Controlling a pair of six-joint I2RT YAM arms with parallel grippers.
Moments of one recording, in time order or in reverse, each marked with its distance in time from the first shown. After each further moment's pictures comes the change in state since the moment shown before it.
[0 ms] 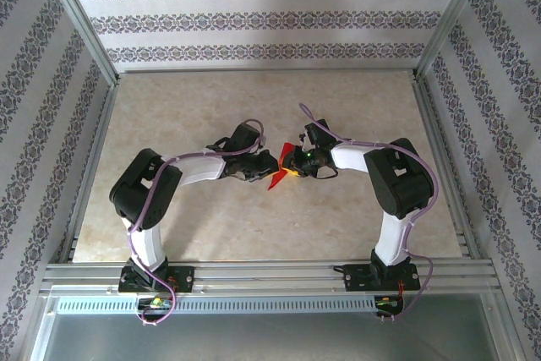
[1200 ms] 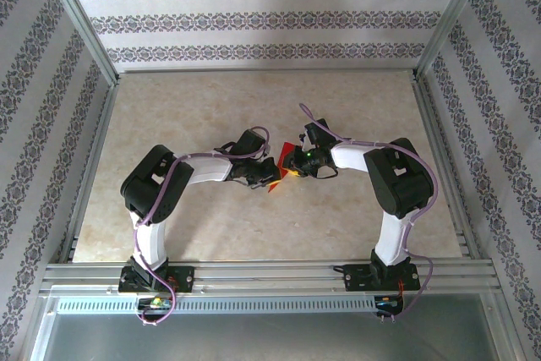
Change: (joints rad) left arm -0.021 0.072 0.004 -0.005 0.023 0.000; right arm 0.000 0.004 0.007 -0.013 0.000 0.000
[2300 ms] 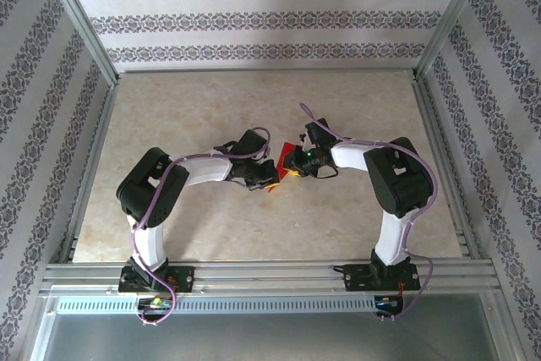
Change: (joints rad) left arm -0.020 -0.043 0.020 -0.133 -0.030 0.044; right arm -0.006 0.007 0.007 -0.010 -0.010 0.000
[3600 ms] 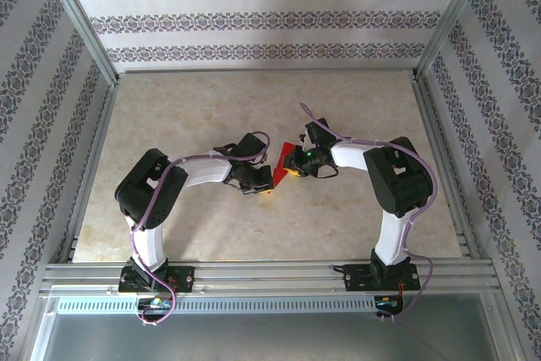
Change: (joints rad) left arm -0.006 -0.013 -0.010 -0.110 -0.046 0.082; right arm -0.001 0.004 0.006 -0.010 -0.005 -0.007
